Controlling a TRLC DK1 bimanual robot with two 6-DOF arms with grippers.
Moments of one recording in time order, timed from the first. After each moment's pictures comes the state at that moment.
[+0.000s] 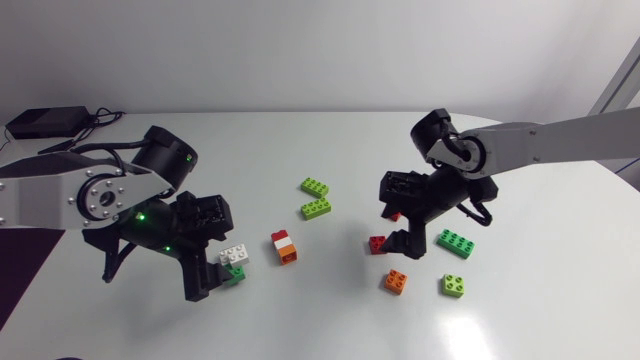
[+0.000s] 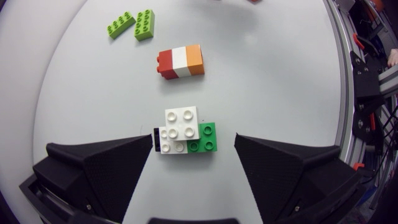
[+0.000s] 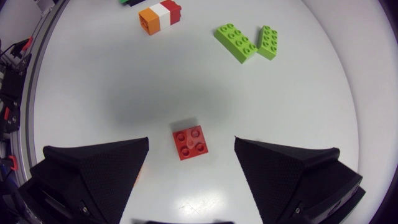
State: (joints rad) left arm -0.38 1.40 0.81 -0.58 0.16 0.85; right arm 0.30 1.75 1.10 -0.54 -0.31 -1.02
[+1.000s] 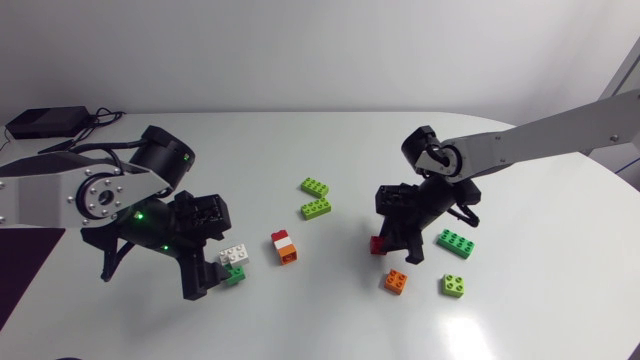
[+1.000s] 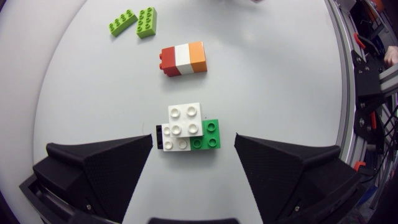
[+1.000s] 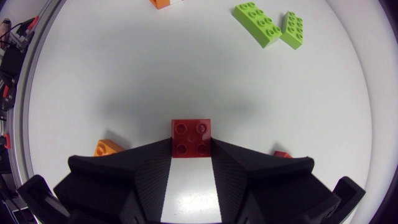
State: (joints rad) left arm -0.36 1.41 0.81 -0.58 0.16 0.86; right arm 0.27 1.89 1.15 -0.56 -0.32 -1.15
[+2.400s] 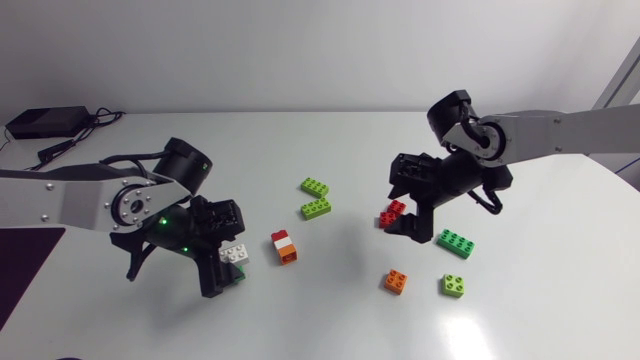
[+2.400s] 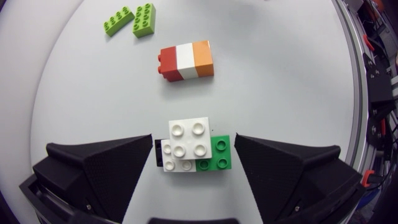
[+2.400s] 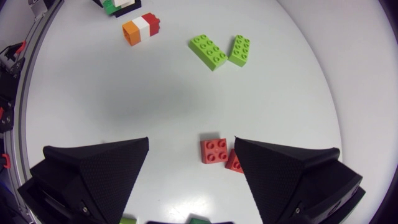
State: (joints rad) left arm -0.38 1.52 0.80 -0.44 0.15 0.84; right arm 0.26 1.68 1.11 -0.50 -0.32 -1.04
